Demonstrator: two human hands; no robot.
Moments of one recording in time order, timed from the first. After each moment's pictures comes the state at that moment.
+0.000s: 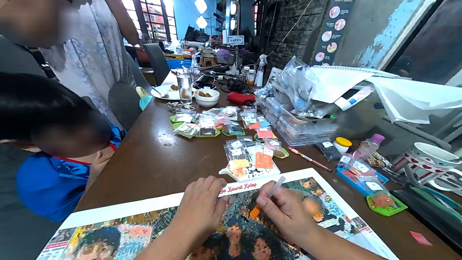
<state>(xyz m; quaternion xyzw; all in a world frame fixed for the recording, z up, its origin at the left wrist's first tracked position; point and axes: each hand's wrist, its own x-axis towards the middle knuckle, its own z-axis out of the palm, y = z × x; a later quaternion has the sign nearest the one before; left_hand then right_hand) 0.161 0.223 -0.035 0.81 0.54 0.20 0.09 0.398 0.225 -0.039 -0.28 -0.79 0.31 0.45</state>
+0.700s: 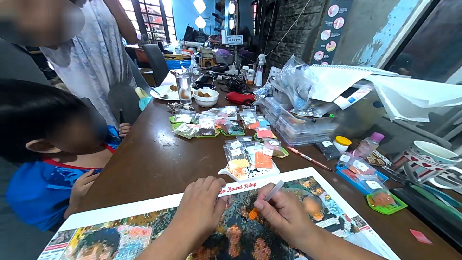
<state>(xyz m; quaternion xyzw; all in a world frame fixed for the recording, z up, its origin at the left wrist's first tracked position) 0.161 0.224 -0.038 0.81 0.54 0.21 0.08 0.397 0.224 -0.043 -0.27 -0.80 0.28 0.45</state>
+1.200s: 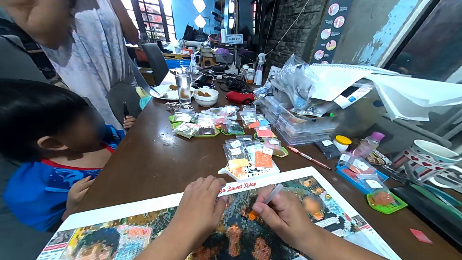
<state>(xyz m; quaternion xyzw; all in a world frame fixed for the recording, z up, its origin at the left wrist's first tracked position) 0.161 0.224 -0.040 0.81 0.53 0.22 0.07 0.396 0.224 -0.042 -0.27 -0.82 0.23 0.44</state>
